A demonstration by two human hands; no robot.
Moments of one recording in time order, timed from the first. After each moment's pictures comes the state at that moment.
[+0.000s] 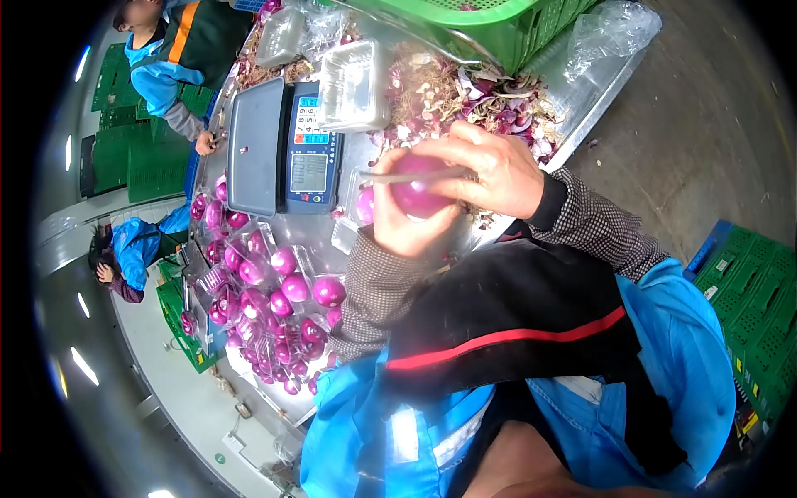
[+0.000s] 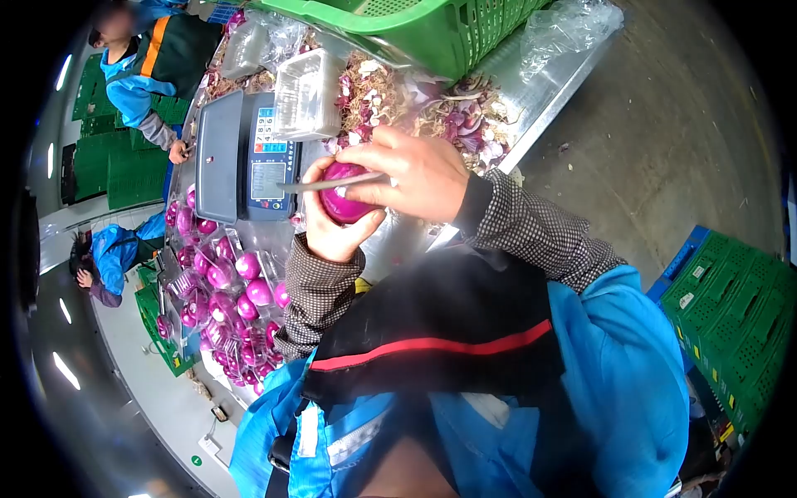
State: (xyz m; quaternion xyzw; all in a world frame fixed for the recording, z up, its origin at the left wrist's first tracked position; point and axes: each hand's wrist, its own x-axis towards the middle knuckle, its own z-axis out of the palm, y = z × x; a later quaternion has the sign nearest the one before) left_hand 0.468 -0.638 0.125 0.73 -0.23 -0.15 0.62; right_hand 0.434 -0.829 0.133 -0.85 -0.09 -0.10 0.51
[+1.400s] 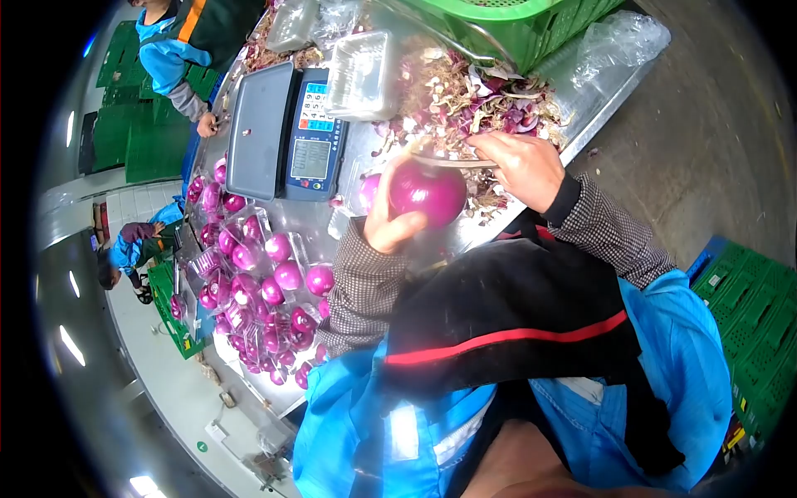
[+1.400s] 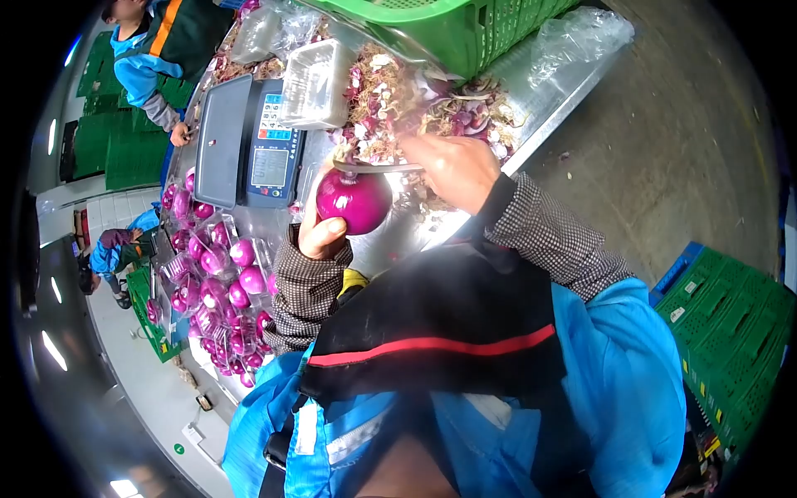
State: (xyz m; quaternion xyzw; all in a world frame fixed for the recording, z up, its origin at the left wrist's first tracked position) left_hand 0.478 -0.606 0.118 0.54 -0.19 -0.35 0.74; right_hand 0.422 -0.844 0.092 -0.93 -0.10 -0.13 0.33
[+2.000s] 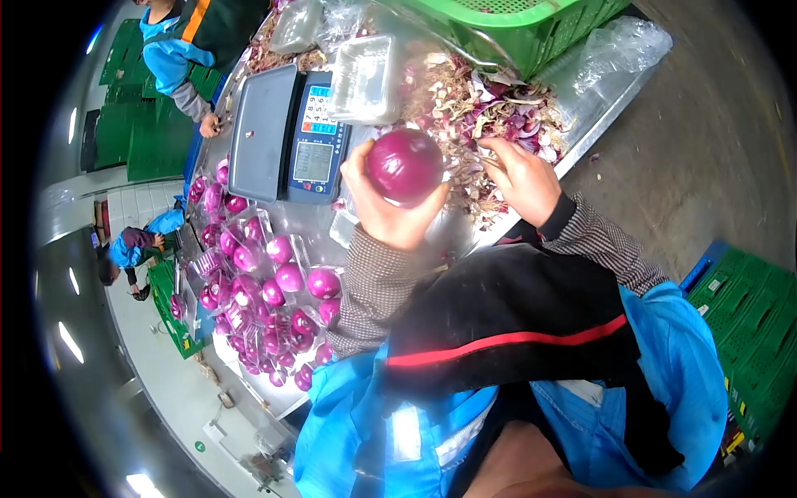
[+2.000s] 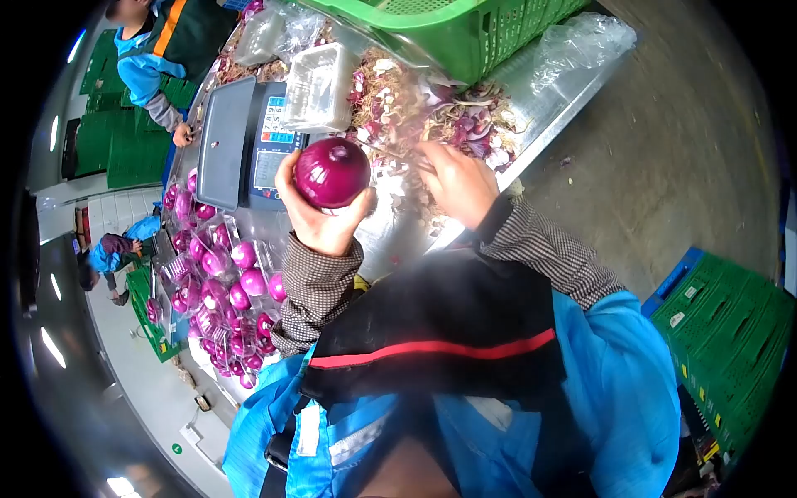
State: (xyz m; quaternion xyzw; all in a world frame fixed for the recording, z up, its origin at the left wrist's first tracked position) left_hand 0.475 -0.625 0.124 0.86 -0.22 0.07 0.45; right_hand 0.413 -0.830 0.081 -0.89 0.04 -0.09 0.45
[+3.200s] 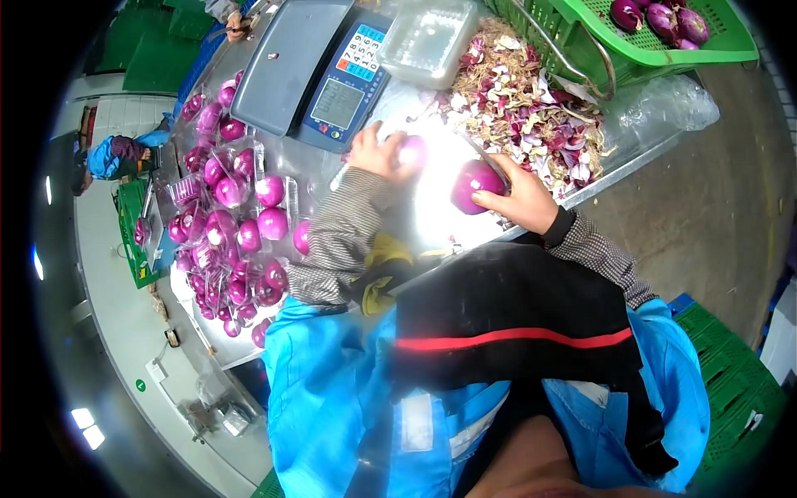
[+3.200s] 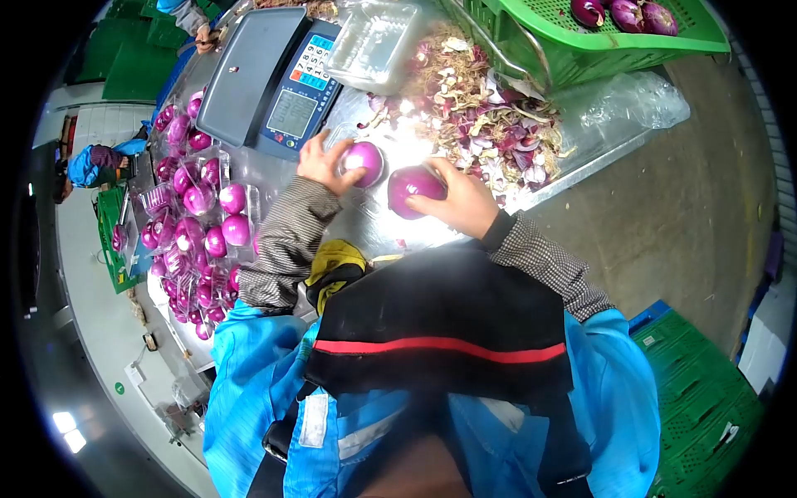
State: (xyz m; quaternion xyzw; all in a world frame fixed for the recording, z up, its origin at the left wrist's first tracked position) left_hand 0.528 -0.513 0.037 0.98 -0.18 -0.08 0.05; right_hand 0.431 -0.779 0.045 -0.80 -0.01 0.14 0.59
